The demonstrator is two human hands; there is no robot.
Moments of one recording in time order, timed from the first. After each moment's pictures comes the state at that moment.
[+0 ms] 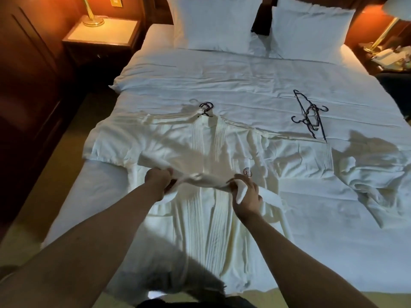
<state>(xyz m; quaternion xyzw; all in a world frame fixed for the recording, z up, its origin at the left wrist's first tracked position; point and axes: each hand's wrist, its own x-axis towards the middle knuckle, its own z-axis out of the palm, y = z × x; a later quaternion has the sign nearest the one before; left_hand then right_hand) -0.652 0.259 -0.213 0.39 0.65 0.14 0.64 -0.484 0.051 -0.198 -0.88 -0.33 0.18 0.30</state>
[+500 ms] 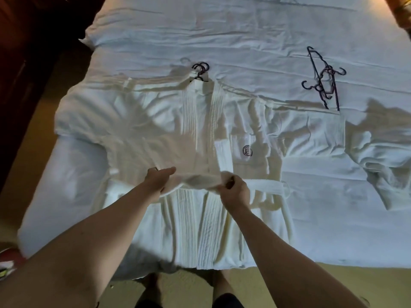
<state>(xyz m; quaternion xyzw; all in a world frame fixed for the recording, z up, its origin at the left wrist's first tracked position) -0.637 0.250 -0.338 0.41 0.69 0.03 0.59 -0.473 0.065 -0.282 -0.89 -0.16 0.30 0.32</state>
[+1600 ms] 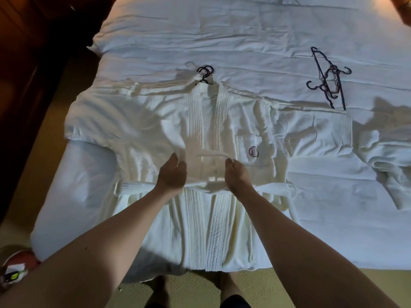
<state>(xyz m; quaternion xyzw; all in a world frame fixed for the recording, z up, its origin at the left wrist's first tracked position) -0.619 0.222 -0.260 0.67 0.53 0.10 0.51 -0.460 0.117 -0.262 -0.86 -0.19 0.35 0.32</state>
